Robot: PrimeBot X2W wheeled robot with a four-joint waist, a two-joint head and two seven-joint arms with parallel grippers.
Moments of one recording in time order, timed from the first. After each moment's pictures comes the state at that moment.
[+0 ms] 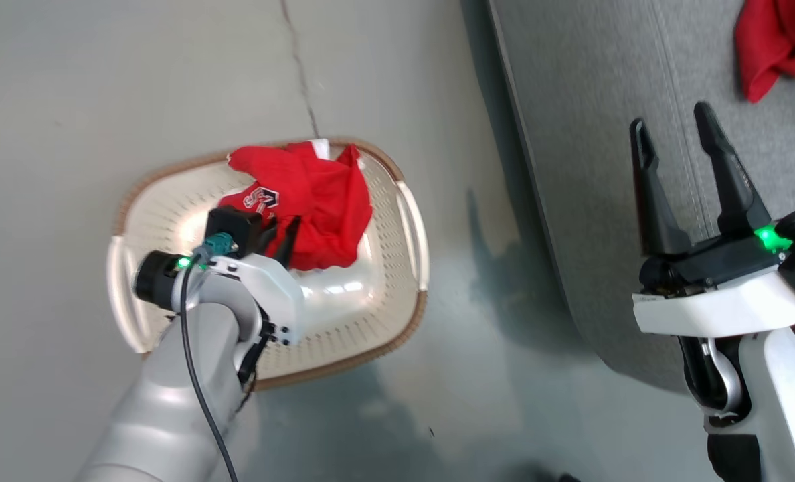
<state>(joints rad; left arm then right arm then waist) -0.80 0.05 -0.57 1.13 -0.42 -0.10 -0.24 -0.38 -0.15 0.18 -0.01 0.31 0.13 -0.25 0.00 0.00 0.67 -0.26</state>
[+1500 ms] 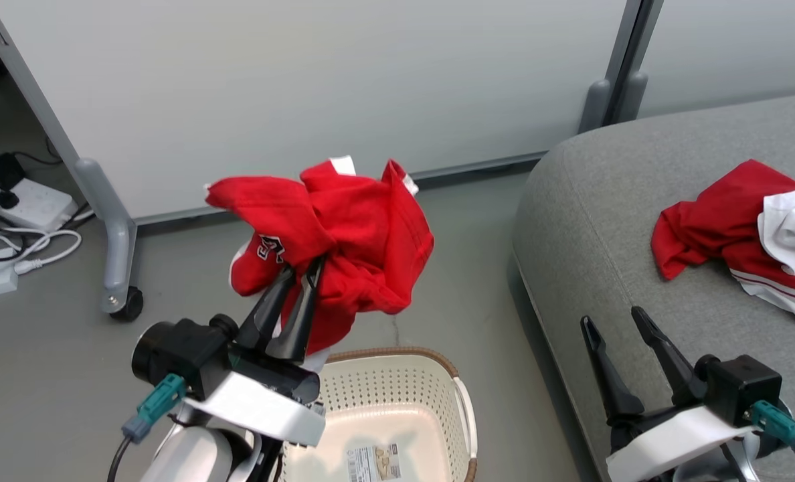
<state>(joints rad) -0.20 0.20 -0.42 -0.01 -0.42 0.02 -0.18 0.00 -0.08 0.17 -0.03 0.27 0.13 -0.02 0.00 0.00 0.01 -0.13</state>
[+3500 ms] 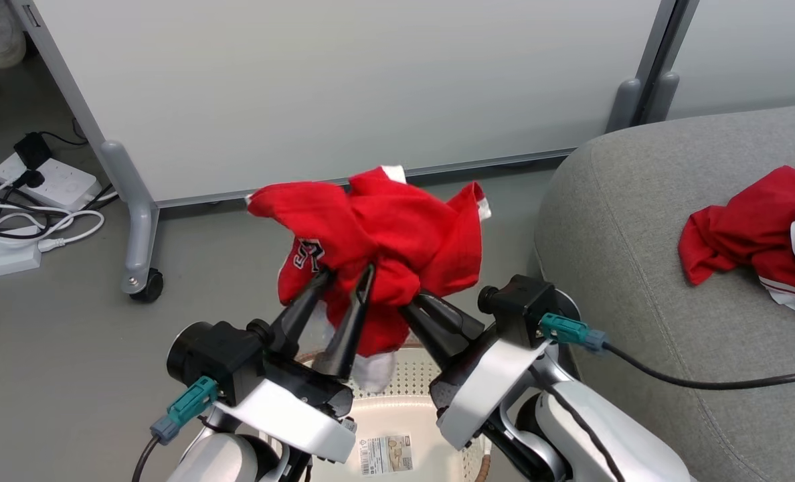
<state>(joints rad) -0.19 0.20 -0.50 -0.08 -0.46 0.02 -0.14 -0.48 -0.06 0.75 0.24 0.51 0.13 -0.08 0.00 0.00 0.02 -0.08</state>
